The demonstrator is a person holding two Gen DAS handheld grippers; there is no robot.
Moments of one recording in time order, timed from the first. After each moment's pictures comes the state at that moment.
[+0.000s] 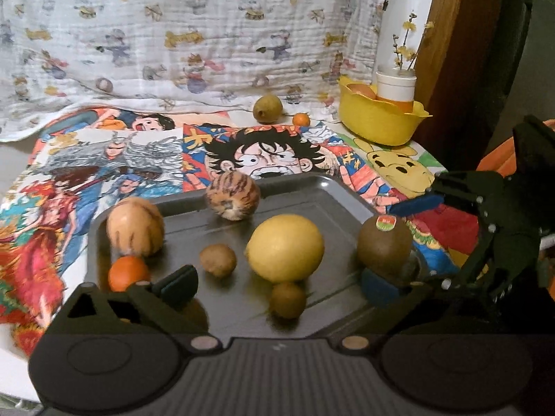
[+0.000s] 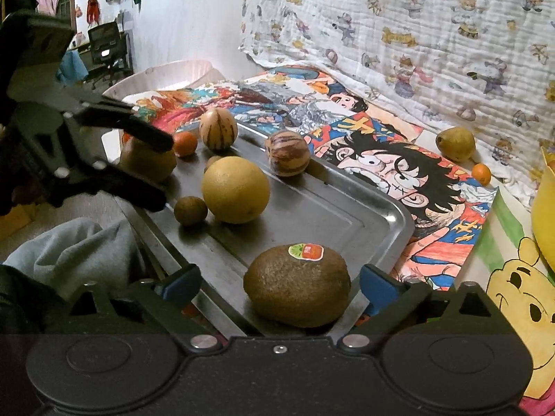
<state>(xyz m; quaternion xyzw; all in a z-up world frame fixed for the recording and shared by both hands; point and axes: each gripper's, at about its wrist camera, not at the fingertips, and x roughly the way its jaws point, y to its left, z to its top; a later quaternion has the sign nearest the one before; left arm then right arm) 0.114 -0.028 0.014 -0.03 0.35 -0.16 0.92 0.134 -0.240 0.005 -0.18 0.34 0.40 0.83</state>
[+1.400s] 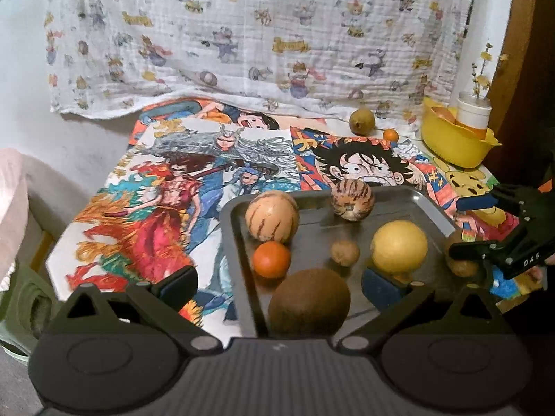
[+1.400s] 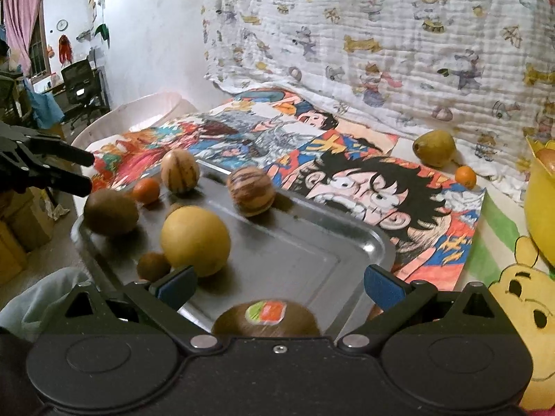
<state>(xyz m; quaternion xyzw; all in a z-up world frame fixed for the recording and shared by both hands) 0.106 0.055 0.030 -0.06 0.37 -0.05 0.92 0.173 -0.235 0.007 -0.12 0.33 0.37 0.86</state>
